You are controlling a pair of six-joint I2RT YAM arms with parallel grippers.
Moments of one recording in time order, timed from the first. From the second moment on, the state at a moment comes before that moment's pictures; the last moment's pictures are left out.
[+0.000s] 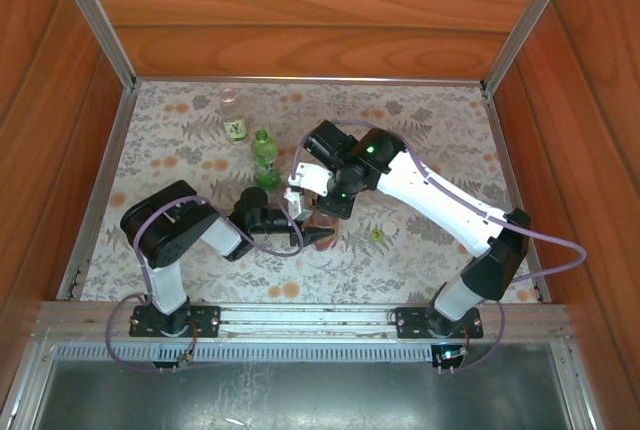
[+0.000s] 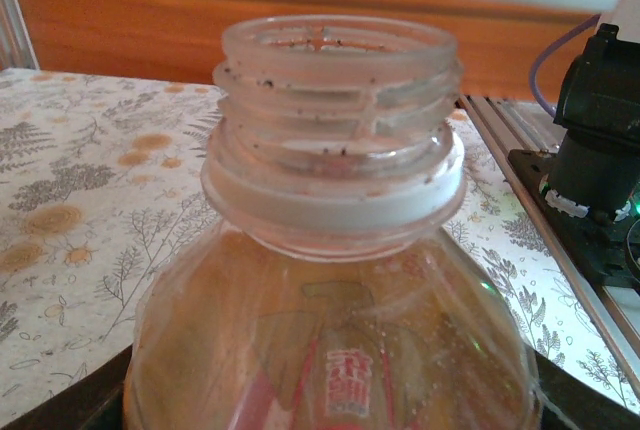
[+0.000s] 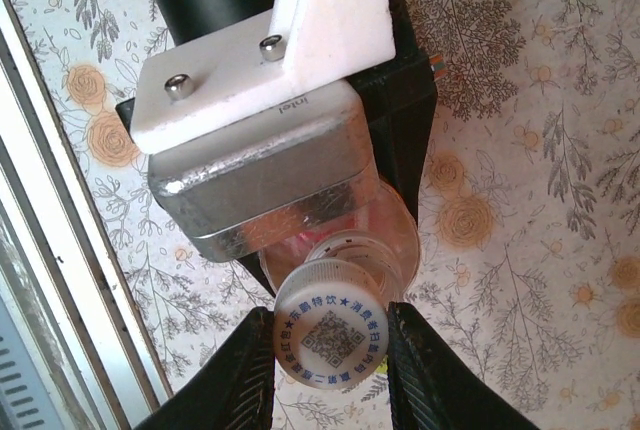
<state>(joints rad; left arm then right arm) -0.77 1.83 0.45 1.25 0.76 0.02 0.94 1.60 1.63 -1.31 -0.07 -0.44</state>
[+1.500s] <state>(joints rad) -0.76 1.83 0.45 1.25 0.76 0.02 0.89 1.57 1.54 -1.21 -0.10 -0.30</state>
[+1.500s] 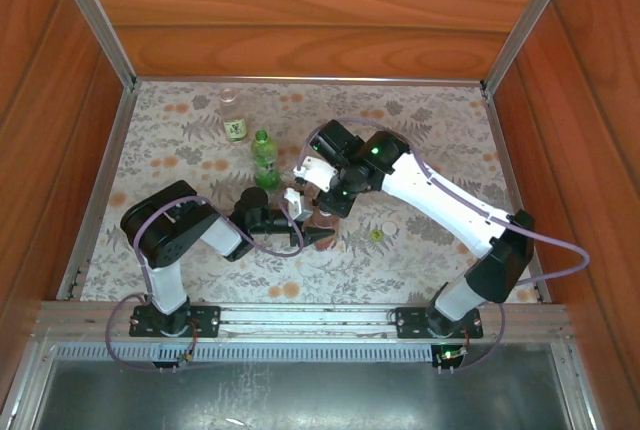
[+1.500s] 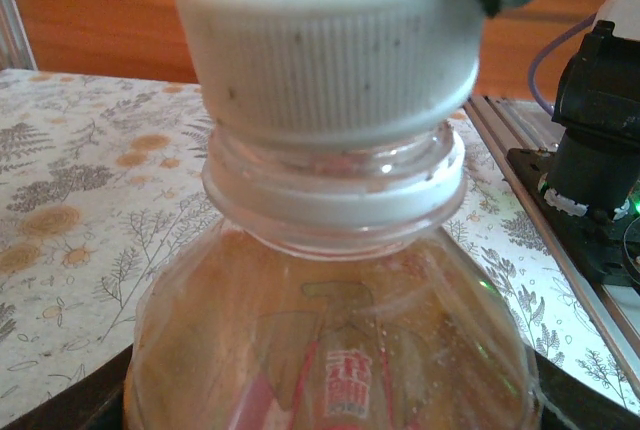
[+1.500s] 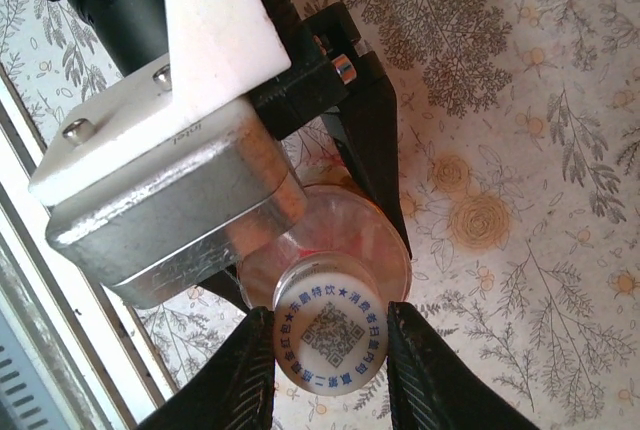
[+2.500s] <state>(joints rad) -0.75 1.83 0.46 1.24 0.76 -0.01 0.89 1.40 1.32 -0.97 -0.11 -0.18</state>
